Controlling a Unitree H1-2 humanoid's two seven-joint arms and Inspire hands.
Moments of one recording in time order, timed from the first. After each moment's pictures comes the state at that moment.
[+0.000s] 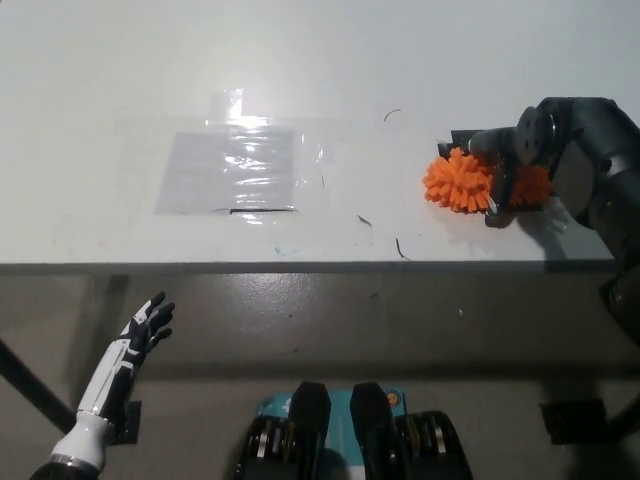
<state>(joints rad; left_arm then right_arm) -0.15 0.23 0.06 0.45 -0.06 -0.43 -0.19 -1.32 -0.23 0.74 1.42 -0.53 0.00 0.56</state>
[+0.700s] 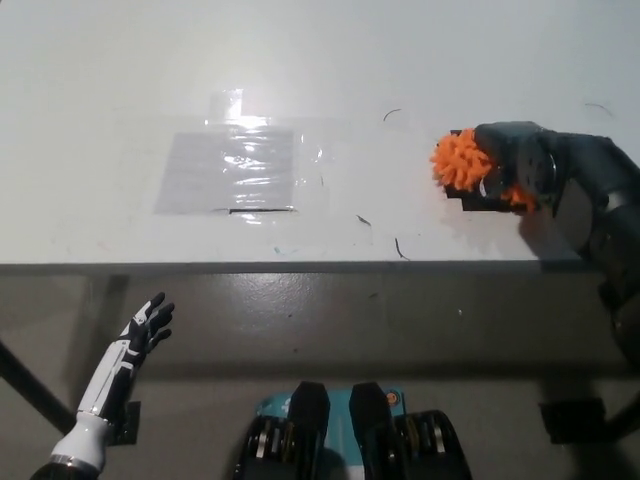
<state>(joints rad) -0.16 0.23 0.06 0.45 -0.06 -0.43 -0.19 -1.24 -0.23 0.74 1.42 -0.56 -0.07 0.16</state>
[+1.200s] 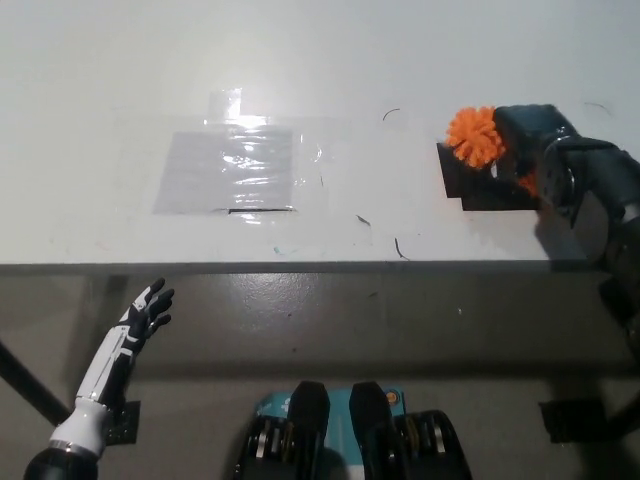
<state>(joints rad) -0.18 0.24 0.06 0.45 -0.06 -0.43 -0.20 -1.22 -0.27 0.71 1.42 -0.58 -0.13 -0.04</state>
